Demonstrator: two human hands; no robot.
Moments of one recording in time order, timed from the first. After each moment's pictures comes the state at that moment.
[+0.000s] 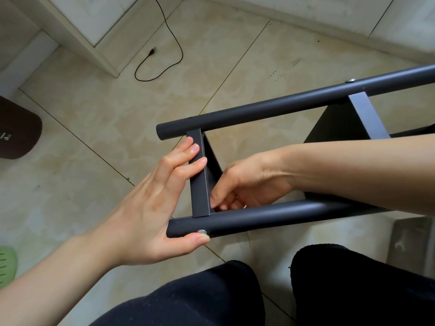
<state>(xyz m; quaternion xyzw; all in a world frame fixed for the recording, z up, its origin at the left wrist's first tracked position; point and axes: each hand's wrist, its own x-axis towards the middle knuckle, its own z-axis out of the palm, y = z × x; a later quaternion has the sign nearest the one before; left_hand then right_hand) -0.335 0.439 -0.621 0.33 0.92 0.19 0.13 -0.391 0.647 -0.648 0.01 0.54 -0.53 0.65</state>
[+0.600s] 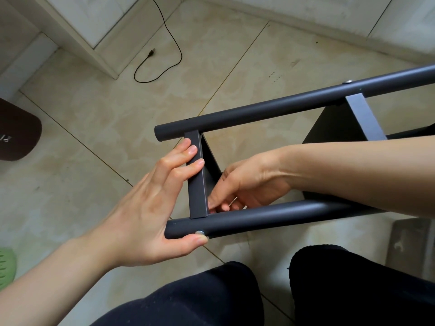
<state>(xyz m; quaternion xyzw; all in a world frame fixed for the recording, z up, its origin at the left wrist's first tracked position) -0.336 0.440 -0.621 0.33 0.92 0.19 0.12 -0.398 0.649 -0.661 -0.01 0.51 -0.52 0.68</state>
